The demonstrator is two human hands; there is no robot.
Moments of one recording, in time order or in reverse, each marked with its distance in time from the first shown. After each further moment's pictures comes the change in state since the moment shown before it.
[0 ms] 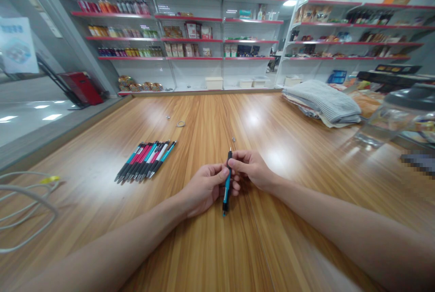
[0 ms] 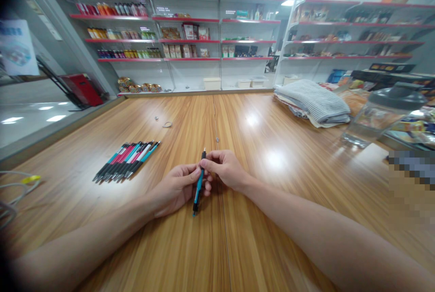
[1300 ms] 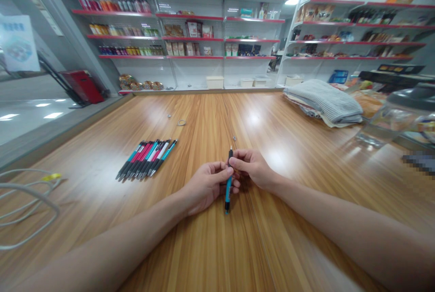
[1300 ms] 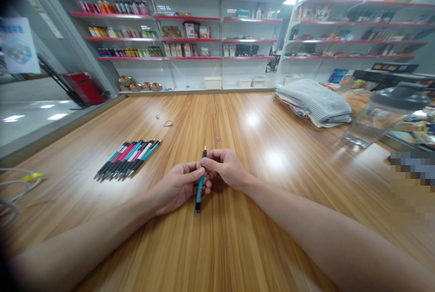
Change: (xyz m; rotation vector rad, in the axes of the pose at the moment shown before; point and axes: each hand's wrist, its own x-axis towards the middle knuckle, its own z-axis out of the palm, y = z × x) left_hand 0.000 0.002 0.001 0.004 0.061 -0.017; right_hand 0.002 0.003 -0.004 -0.090 0.065 -0.028
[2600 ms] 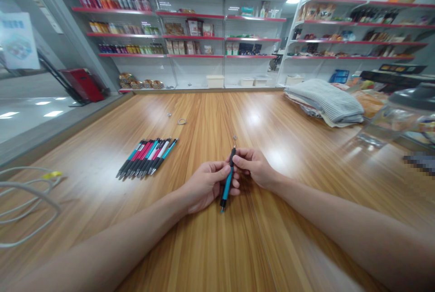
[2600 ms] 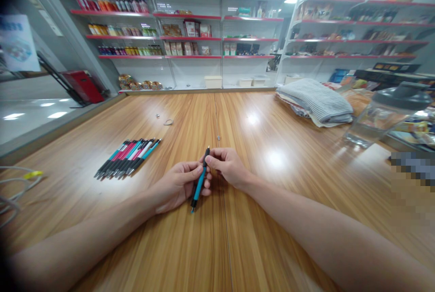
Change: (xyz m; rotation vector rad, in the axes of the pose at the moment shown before) left_hand 0.000 0.001 -0.002 -0.019 -0.022 -0.039; right_hand 0.001 0.005 -0.005 0.017 0.013 -0.014
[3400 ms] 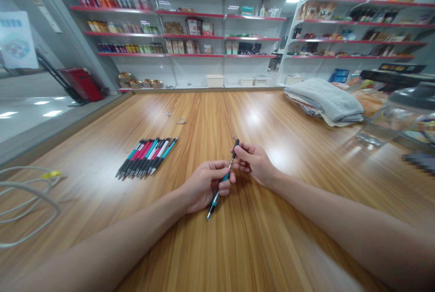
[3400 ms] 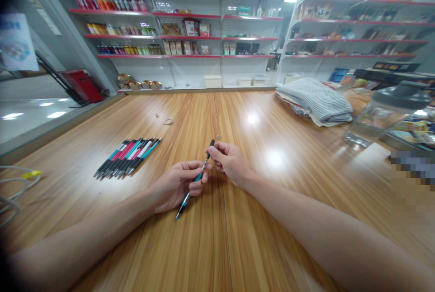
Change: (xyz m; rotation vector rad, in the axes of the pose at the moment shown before) left_hand -0.001 0.003 0.001 -0.066 -0.022 -0.025; right_hand 0.005 0.001 0.000 0.125 0.151 0.048
